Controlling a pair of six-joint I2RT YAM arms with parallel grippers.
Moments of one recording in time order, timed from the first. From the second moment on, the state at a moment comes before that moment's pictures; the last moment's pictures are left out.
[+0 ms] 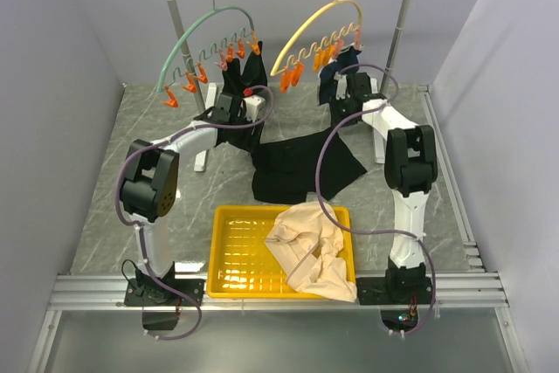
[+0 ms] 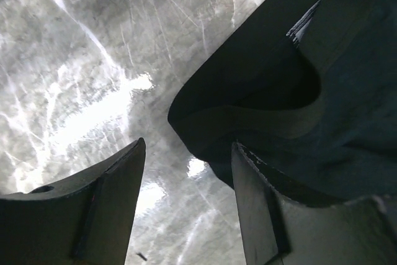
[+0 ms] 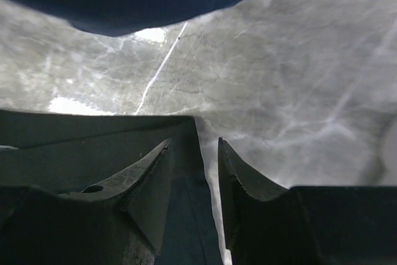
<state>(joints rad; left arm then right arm) -0.38 1.95 1.39 -0.28 0.21 0.07 0.16 2.19 1.73 -0.43 -0.17 -0.06</state>
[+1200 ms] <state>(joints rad) -0.38 2.02 1.48 -0.26 0.40 0.21 0.21 2.33 2.00 -0.68 -0.21 -0.22</state>
